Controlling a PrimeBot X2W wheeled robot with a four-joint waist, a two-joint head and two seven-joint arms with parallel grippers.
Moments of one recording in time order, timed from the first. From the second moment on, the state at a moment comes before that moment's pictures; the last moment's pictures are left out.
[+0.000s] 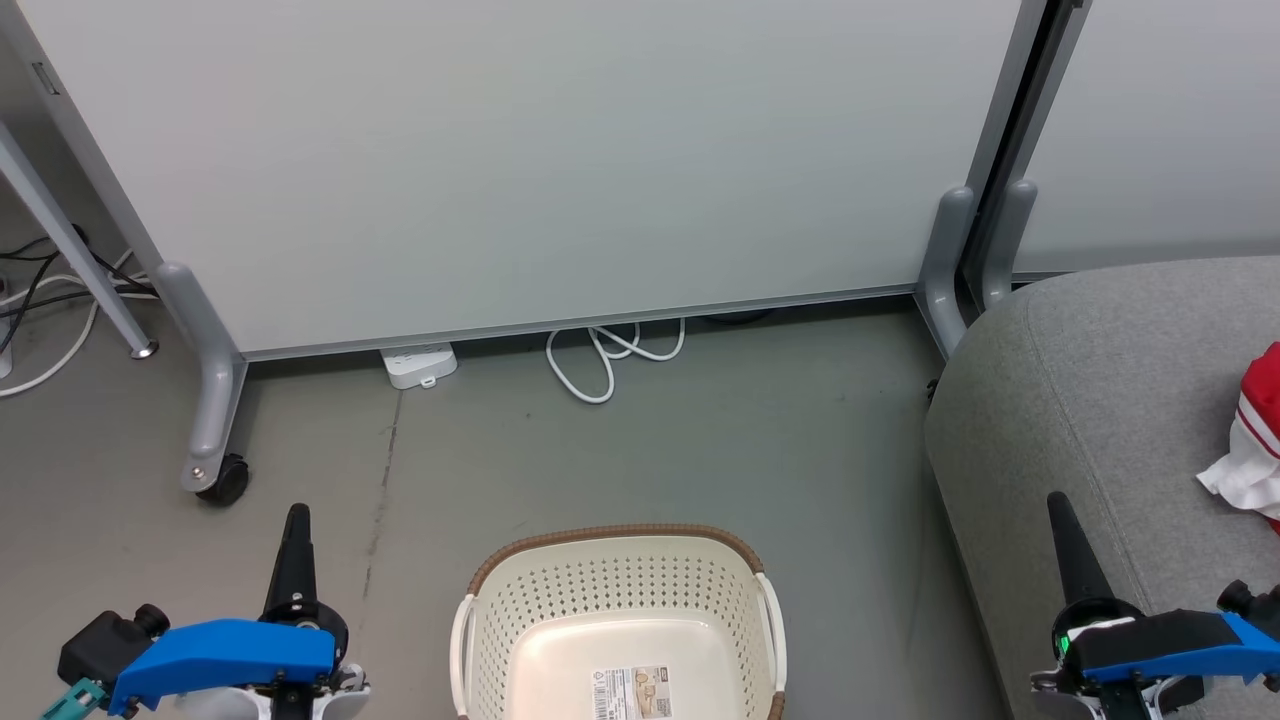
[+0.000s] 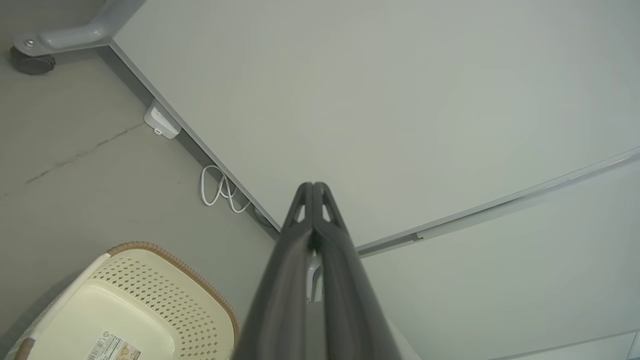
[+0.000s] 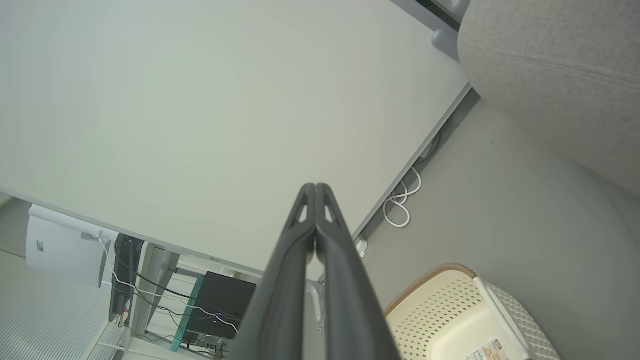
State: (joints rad) left arm -0.06 0.05 0.06 0.26 -1.11 -0.12 -0.01; right arm -0.06 -0.05 -0.09 0.27 1.11 0.13 -0.01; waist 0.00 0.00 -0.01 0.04
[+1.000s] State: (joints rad) left arm -0.08 0.05 0.09 0.26 -1.39 -0.12 0.06; right arm -0.08 -0.05 -0.10 0.26 1.39 0.13 0.06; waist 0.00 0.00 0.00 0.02
